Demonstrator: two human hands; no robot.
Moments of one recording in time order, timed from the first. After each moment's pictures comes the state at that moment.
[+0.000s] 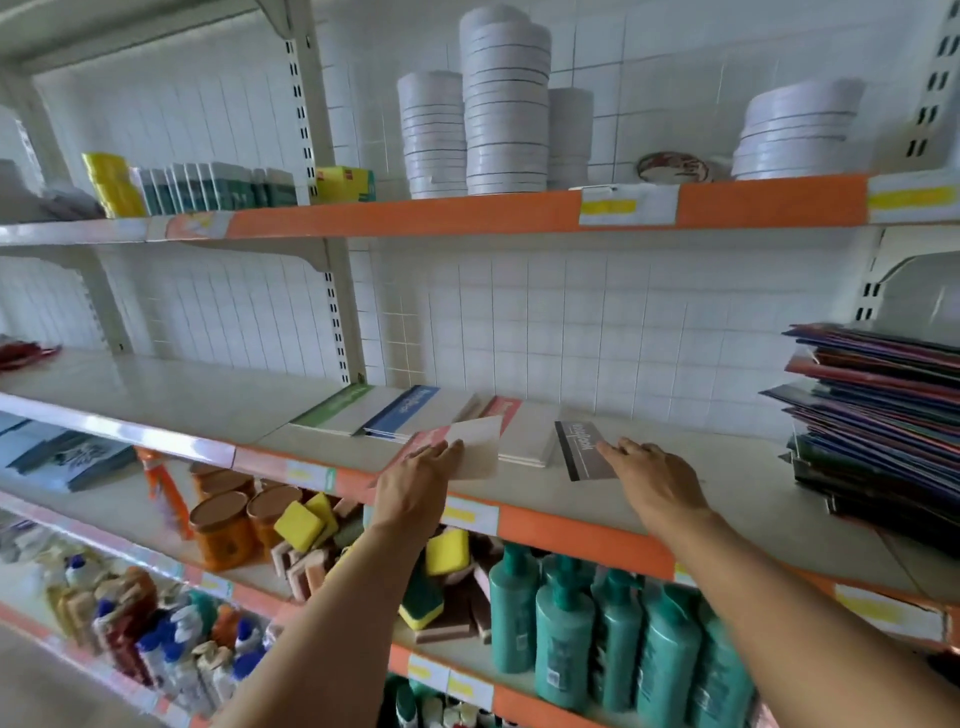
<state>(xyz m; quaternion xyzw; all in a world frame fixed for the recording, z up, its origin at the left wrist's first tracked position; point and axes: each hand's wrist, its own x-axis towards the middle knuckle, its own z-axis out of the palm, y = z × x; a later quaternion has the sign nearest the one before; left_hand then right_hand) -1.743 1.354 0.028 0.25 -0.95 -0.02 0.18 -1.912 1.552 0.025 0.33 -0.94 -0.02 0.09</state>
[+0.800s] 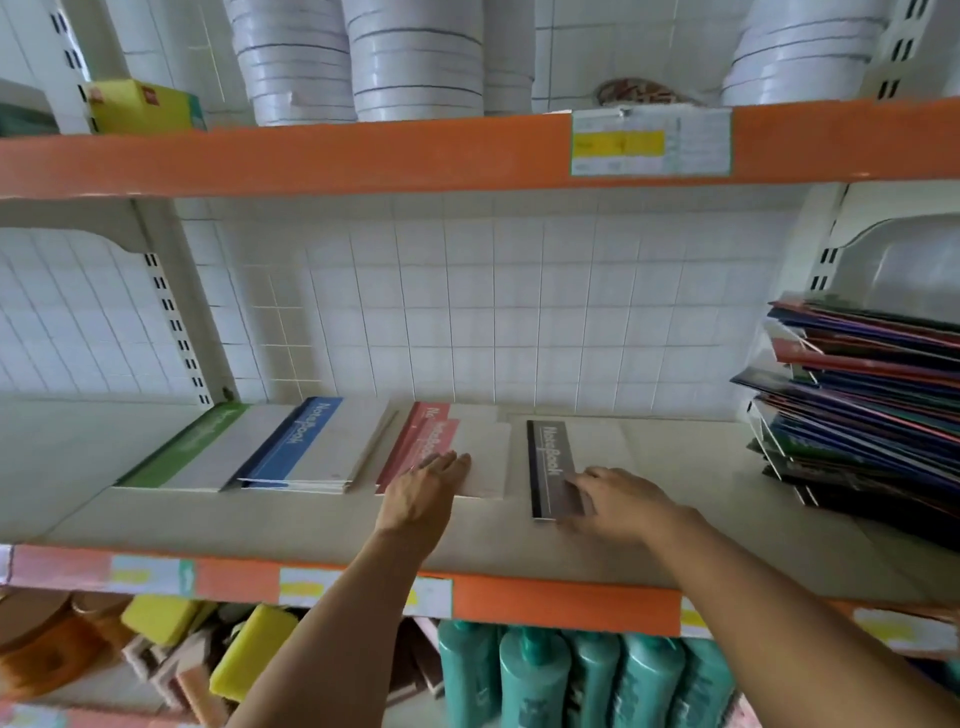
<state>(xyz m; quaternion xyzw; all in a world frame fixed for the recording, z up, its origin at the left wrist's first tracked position) -1.905 1.297 -0.024 0.07 -0.99 -0.03 0.13 -2.009 1.517 -0.021 0.31 -0.95 0.02 -0.08</state>
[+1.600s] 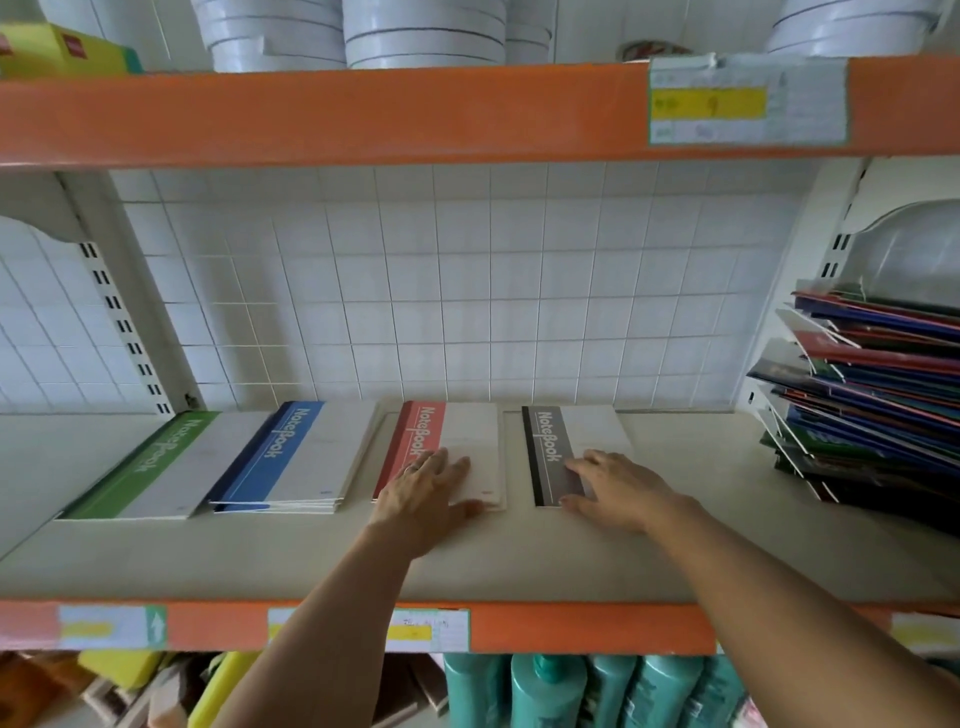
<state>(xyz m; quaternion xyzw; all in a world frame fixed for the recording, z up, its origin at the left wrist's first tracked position) -1.944 1.256 -0.045 0.02 -1.00 -0.02 0.04 -2.032 1.494 -0.025 0.27 -0.96 0.02 -0.07</state>
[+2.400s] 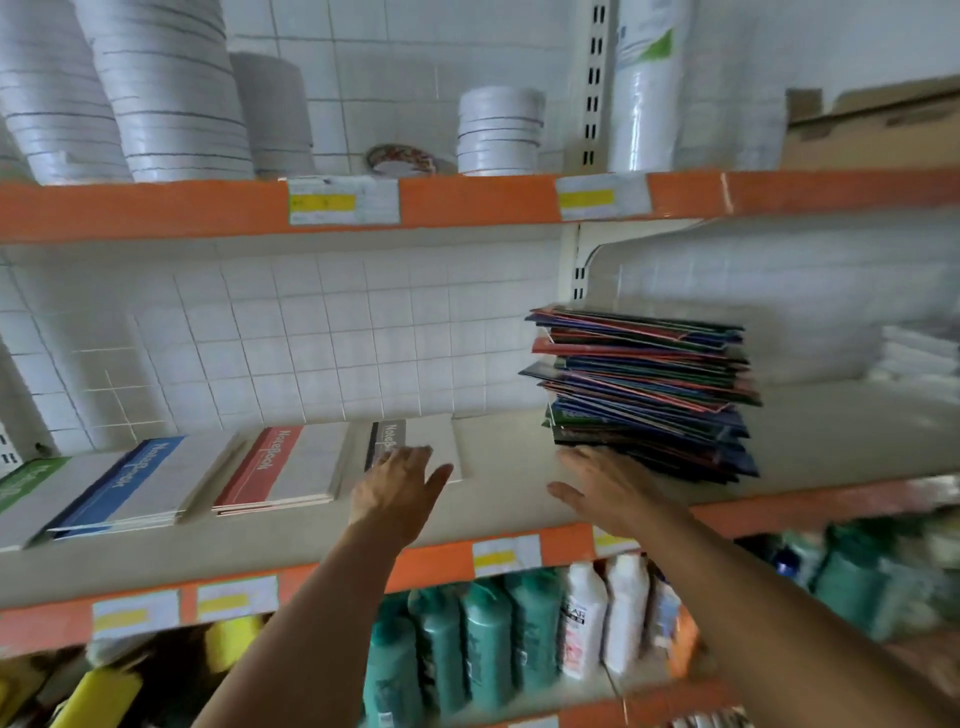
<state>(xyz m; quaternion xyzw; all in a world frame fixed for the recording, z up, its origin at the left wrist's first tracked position) -1.906 1.467 0.010 0.04 -0.98 -0.09 0.14 -1.959 1.714 0.007 0.20 -0.98 0.02 0.06</state>
